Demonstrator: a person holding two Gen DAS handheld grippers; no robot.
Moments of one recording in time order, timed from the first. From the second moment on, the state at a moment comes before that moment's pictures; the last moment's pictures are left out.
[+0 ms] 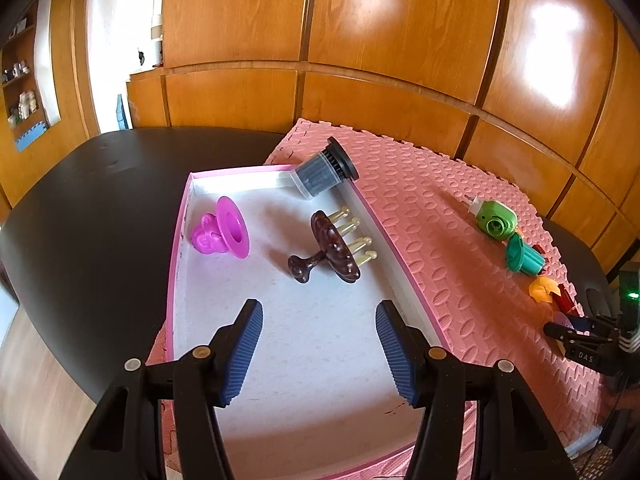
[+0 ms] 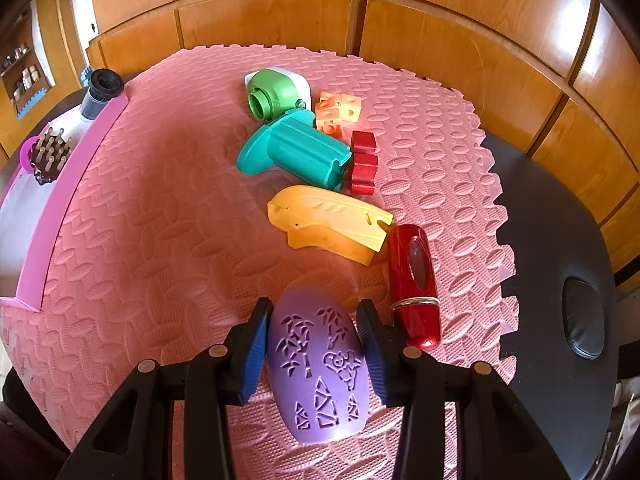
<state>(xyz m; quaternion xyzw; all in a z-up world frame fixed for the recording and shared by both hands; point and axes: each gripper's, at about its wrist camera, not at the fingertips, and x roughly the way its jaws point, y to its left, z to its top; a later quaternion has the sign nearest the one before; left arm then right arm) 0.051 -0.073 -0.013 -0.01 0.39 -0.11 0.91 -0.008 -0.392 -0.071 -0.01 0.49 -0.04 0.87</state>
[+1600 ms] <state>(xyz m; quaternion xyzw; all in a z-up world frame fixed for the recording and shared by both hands) 0.040 -0.022 -0.003 -0.04 0.38 -0.08 0.92 0.027 -0.238 -0.005 0.04 0.41 0.16 0.90</state>
